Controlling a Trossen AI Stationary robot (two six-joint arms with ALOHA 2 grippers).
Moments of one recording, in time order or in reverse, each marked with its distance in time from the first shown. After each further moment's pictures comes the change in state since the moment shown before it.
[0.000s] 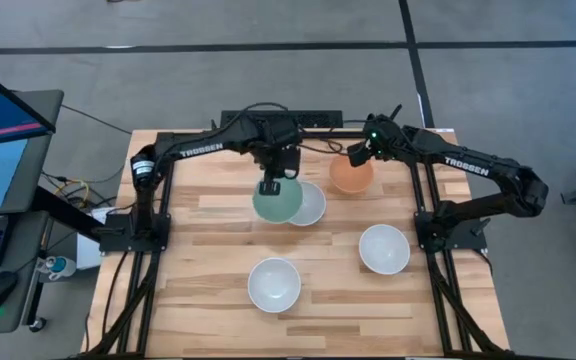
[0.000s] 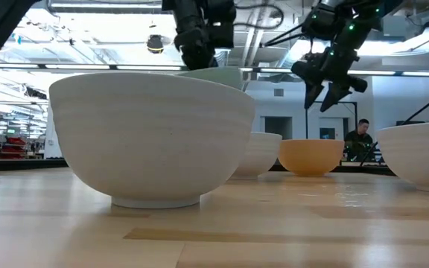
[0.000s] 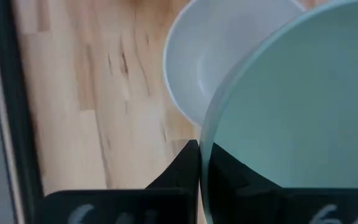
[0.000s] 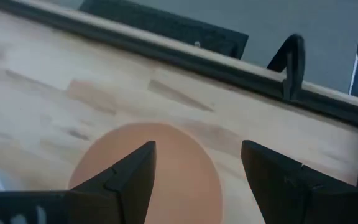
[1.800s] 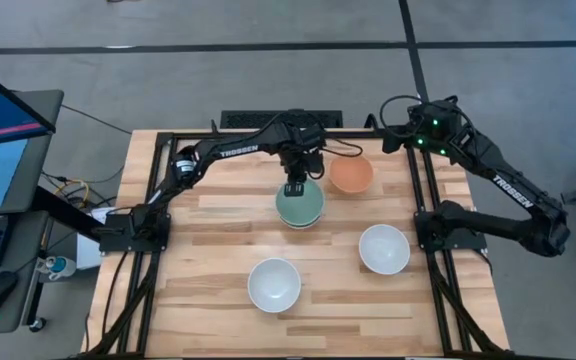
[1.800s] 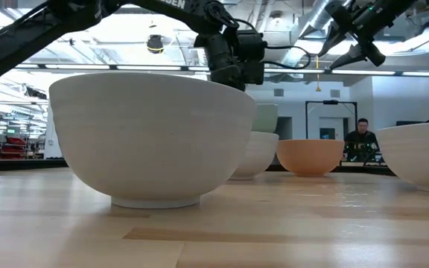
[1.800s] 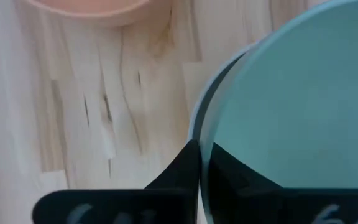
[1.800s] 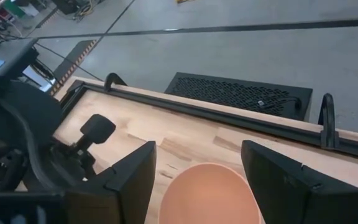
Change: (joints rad) left arm 0.021 0.340 0.292 -0.010 0.101 -0.017; right arm -0.208 -0.391 0.001 0.035 -0.351 -0.037
